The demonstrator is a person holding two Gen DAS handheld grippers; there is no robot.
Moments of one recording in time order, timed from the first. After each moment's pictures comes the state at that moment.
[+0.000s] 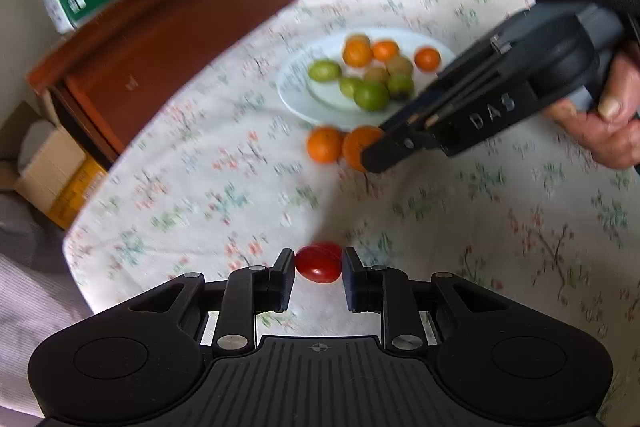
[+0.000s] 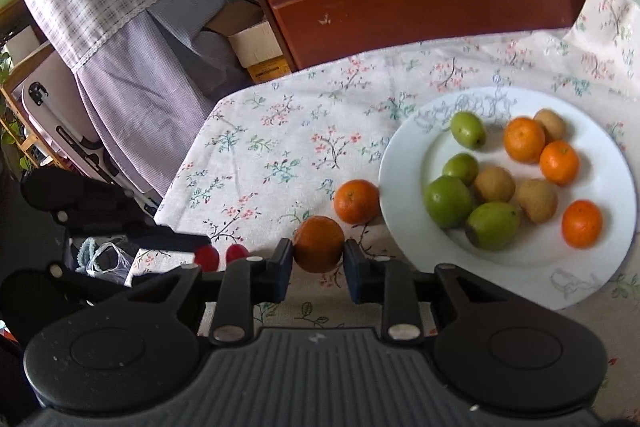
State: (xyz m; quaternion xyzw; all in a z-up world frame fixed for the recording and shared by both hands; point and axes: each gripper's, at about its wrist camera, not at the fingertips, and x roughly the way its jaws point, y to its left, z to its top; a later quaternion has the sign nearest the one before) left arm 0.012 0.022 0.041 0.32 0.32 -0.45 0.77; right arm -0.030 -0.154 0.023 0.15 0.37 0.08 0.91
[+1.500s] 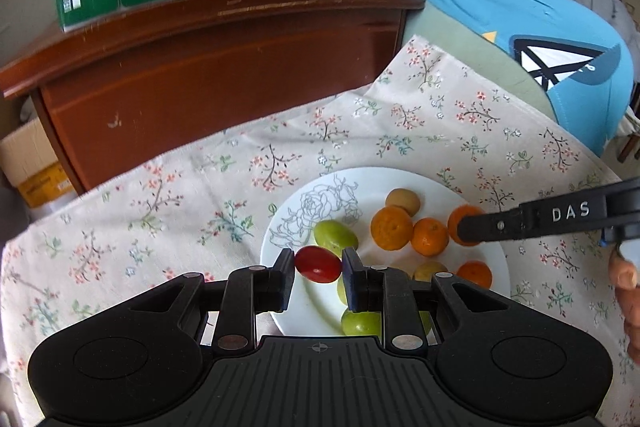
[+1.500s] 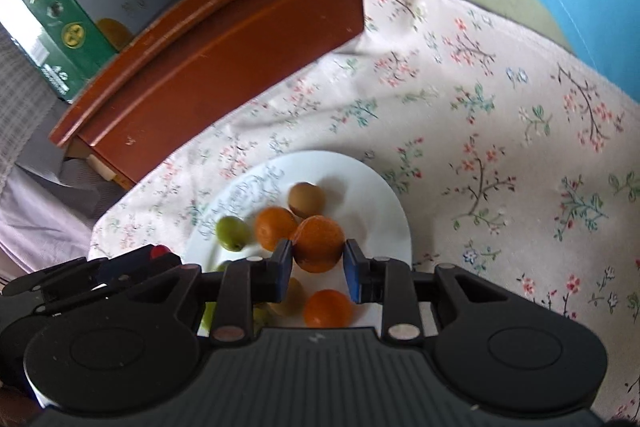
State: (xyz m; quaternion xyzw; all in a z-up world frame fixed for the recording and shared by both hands) left arm 0.066 -0.115 0.048 0.13 0.37 -0.36 0.85; right arm -0.021 -0.315 0.026 0.30 0.38 -0.09 0.87
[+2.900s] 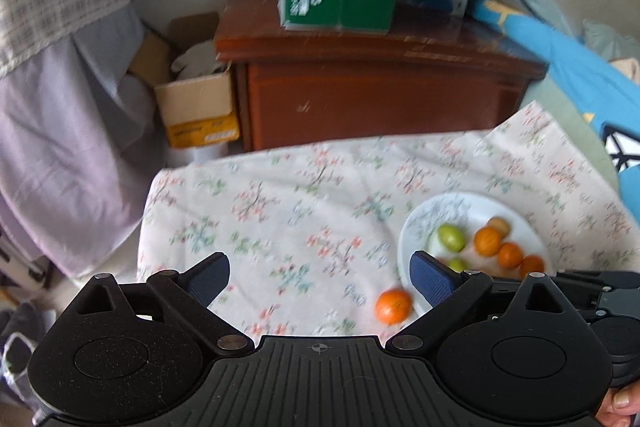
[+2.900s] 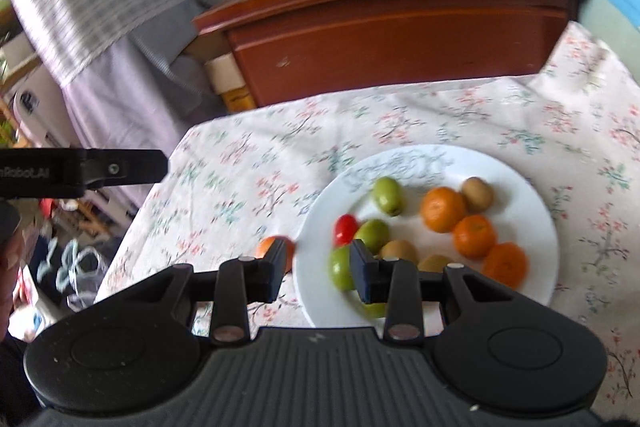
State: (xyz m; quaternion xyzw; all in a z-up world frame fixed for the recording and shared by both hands) left arm 0.049 -0.012 0.097 0.05 0.39 -0.18 0.90; right arm -0.012 -0.205 0.041 0.11 0.37 0.09 0.92
